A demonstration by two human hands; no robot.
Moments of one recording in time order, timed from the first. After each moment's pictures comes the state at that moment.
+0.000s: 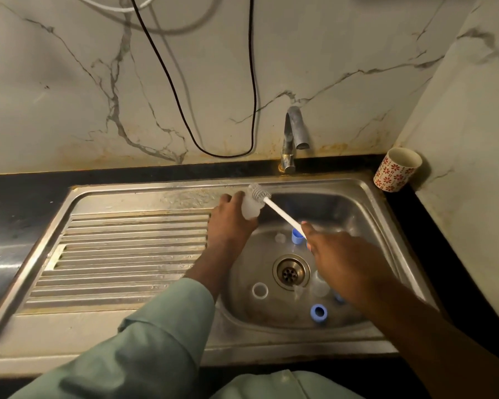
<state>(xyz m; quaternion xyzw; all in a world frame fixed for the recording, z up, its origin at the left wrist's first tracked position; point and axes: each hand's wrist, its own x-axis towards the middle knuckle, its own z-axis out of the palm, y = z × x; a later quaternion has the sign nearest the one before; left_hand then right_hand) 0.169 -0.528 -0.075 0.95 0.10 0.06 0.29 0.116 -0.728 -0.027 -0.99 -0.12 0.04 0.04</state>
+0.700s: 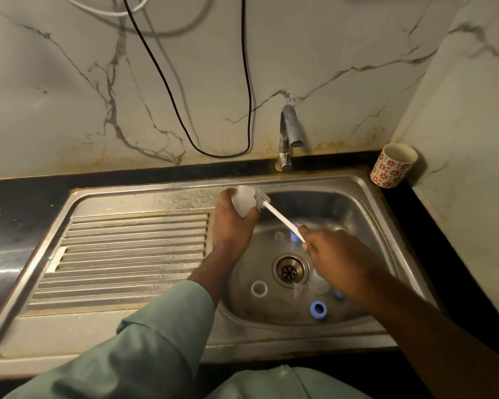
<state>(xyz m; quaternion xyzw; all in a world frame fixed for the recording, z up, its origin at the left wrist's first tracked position) 0.164 -0.540 -0.087 0.85 0.17 0.12 0.48 0.110 -0.734 -0.020 -0.98 -0.12 0.11 0.11</state>
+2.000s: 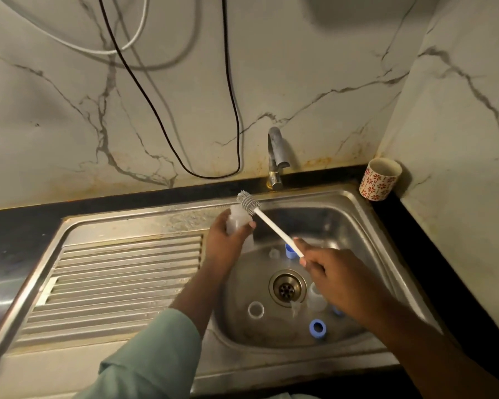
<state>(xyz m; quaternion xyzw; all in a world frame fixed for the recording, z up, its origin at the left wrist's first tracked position) 0.168 -0.534 -0.078 0.77 0.18 0.04 0.61 0.094 -0.747 -0.008 -0.95 -0.12 0.06 0.30</state>
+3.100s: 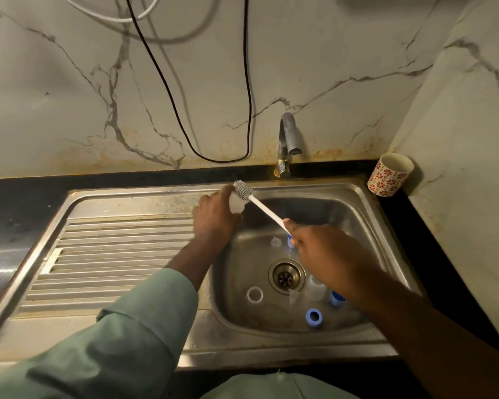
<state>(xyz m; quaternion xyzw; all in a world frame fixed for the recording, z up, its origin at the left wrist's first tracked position) 0.177 -0.511 -0.057 0.97 0.09 0.07 0.22 0.127 -0.726 -0.019 -0.97 -0.16 0.08 0.15</state>
